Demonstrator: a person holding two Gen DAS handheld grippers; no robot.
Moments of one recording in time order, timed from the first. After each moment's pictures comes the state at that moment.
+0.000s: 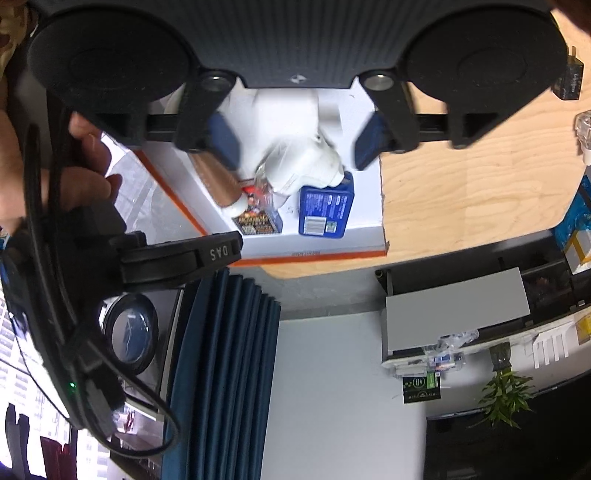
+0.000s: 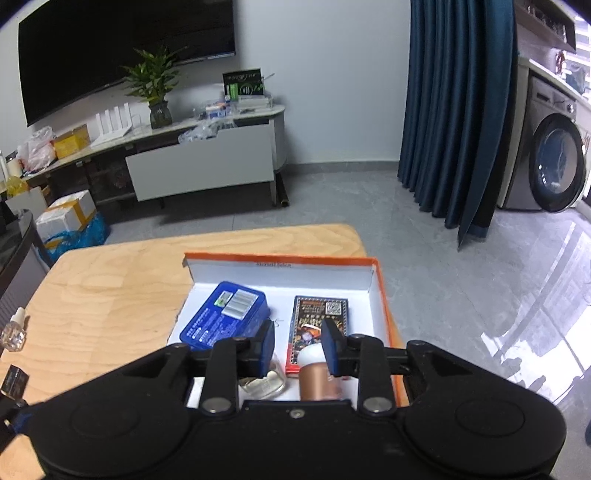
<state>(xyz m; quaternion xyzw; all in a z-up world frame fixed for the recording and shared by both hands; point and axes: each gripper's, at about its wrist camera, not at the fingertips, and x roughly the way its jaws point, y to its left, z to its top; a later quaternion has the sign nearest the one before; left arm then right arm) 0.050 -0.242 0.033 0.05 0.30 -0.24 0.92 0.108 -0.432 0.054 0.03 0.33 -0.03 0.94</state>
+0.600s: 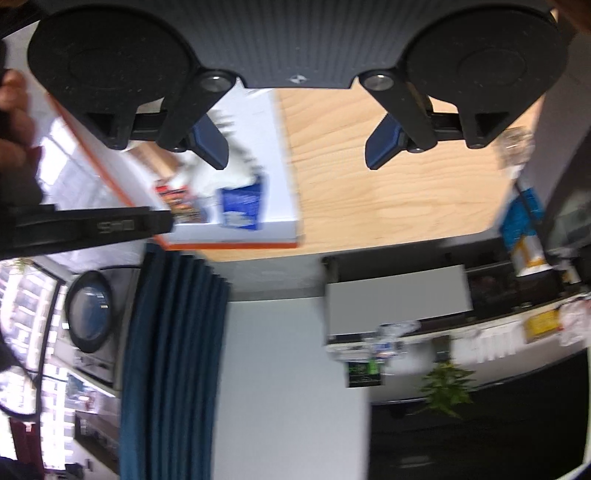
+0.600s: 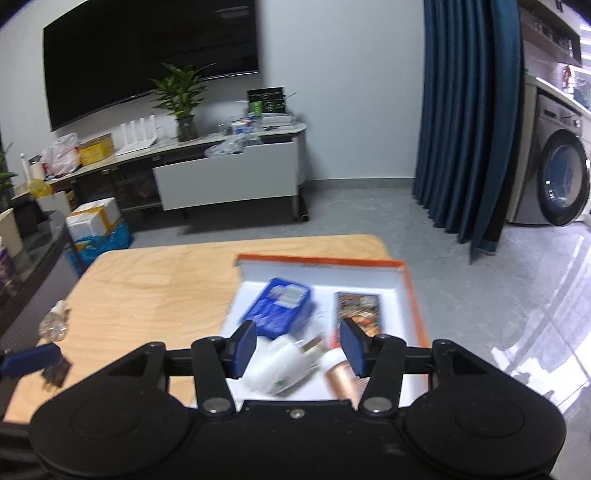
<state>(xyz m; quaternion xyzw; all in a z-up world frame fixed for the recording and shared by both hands) 0.029 -0.164 0.046 0.04 0.28 -0.15 0.95 0.058 -0.388 0.074 0.03 0.31 0.00 0.95</state>
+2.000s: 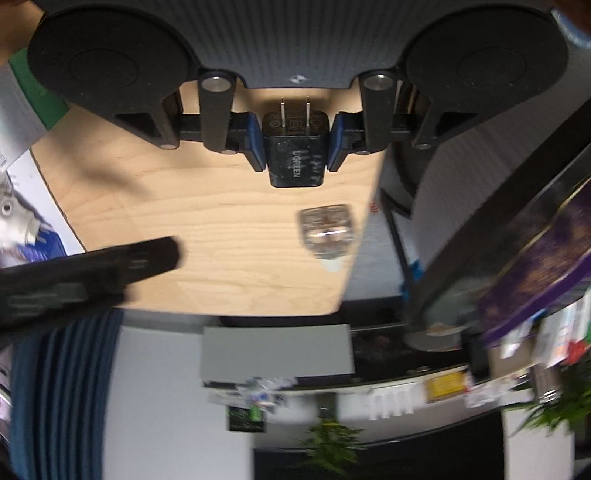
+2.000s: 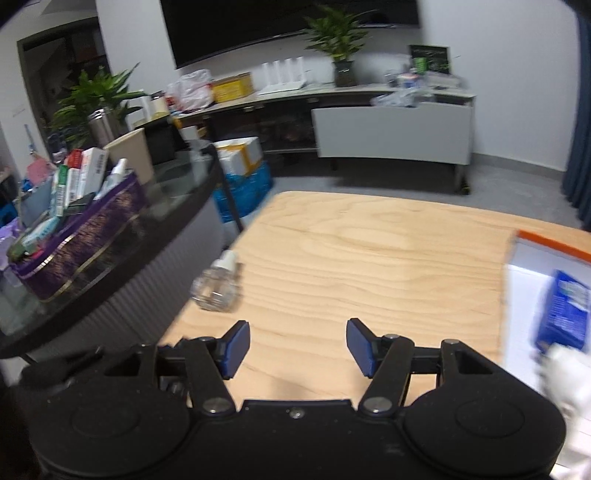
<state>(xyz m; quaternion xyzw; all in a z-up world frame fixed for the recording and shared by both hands) 0.068 0.000 -0.018 0.02 0.33 -0.01 0.94 0.121 -0.170 0.028 0.01 0.37 0.21 0.90</state>
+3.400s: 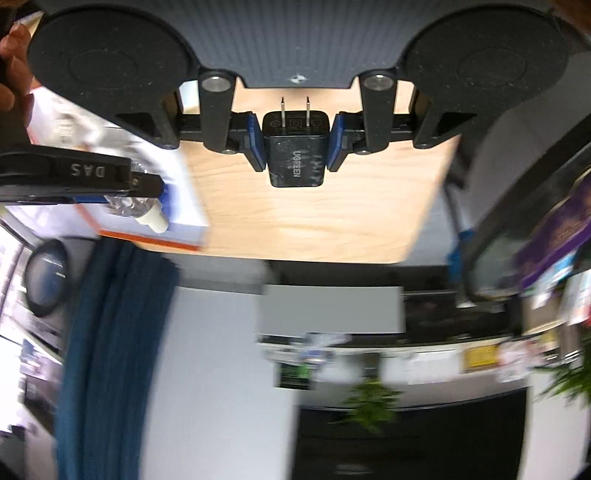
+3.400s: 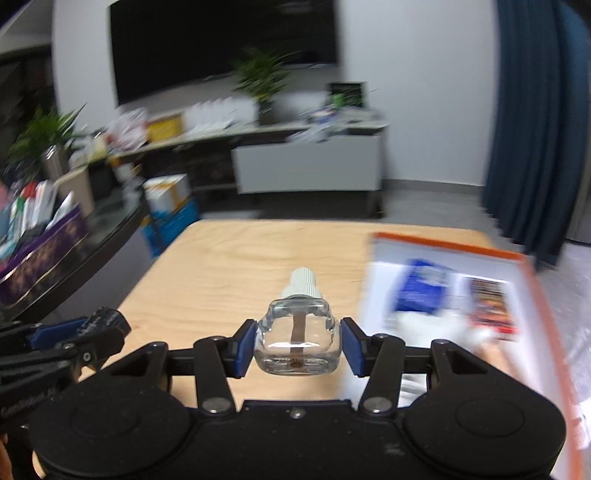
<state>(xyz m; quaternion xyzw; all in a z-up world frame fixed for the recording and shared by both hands) 0.016 -0.086 0.047 -0.01 0.28 -0.11 0.95 0.034 -0.283 0.056 0.01 0.31 0.08 0.95</state>
